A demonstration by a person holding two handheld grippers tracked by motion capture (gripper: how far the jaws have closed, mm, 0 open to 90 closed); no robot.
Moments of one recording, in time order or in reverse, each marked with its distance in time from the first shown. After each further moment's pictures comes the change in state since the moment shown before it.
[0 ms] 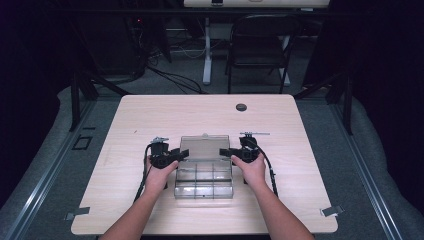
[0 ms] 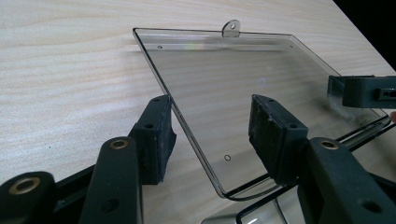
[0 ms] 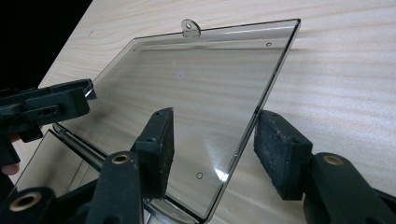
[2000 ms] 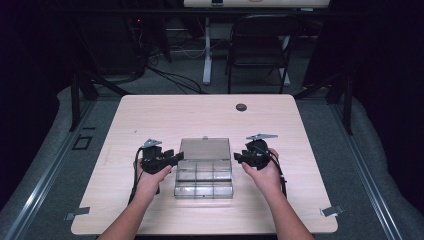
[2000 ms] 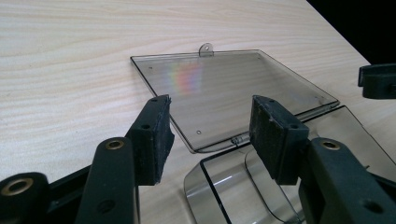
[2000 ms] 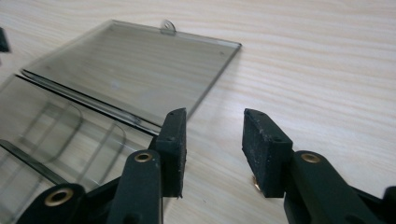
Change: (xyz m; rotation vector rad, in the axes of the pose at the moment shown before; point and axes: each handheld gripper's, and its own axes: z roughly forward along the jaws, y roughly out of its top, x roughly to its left) left arm -0.014 -0.002 -0.045 -0.039 -0.008 0.068; right arm 0.025 -0.010 -0.060 0.004 -0.251 -0.233
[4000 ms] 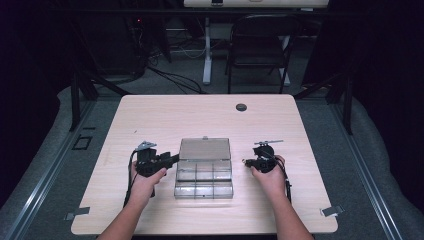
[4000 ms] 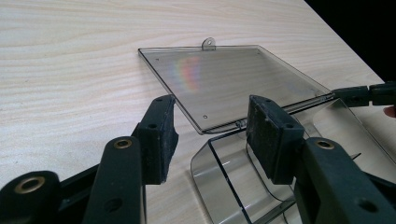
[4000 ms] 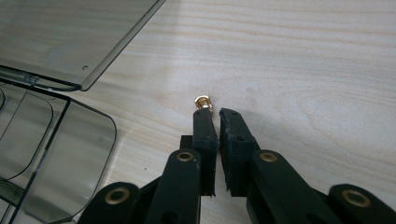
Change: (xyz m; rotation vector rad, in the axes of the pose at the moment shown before) left arm 0.007 -0.005 -0.013 0.008 -0.008 -0.004; right arm -0.032 -0.023 0.017 0.123 -0.055 0.132
